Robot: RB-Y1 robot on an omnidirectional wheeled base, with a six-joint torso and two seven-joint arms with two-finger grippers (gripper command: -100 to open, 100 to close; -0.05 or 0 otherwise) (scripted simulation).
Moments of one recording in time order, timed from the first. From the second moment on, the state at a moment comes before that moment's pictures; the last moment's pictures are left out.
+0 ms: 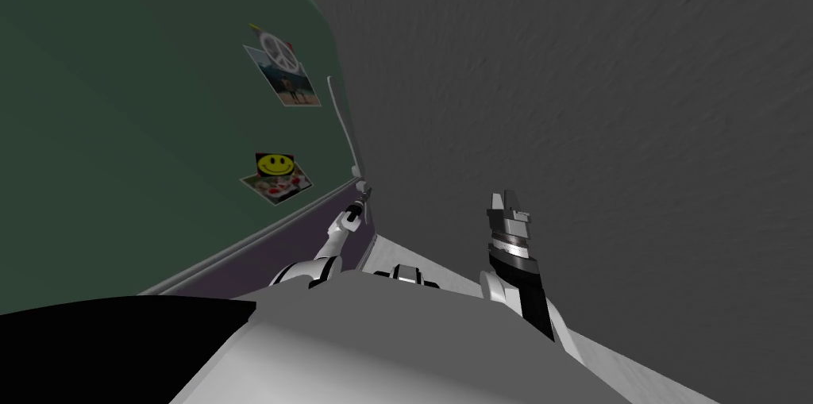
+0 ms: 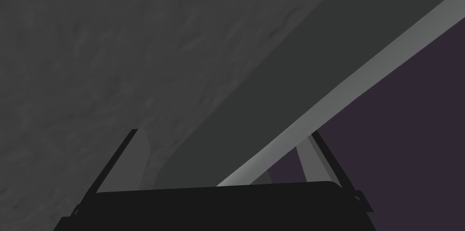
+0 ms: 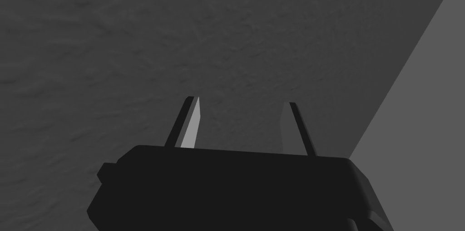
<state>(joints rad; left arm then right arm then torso) -0.37 0.22 0.40 -0.91 -0.67 -0.31 -0.15 0.45 0.01 -0.05 -2.30 0.12 -0.47 -0.02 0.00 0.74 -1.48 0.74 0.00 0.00</state>
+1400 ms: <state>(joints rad) -0.47 0.27 0.51 -0.73 -0.33 -0.32 -0.52 0.45 0.01 -0.05 -2.30 0.12 -0.47 -0.02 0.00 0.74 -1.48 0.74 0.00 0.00</state>
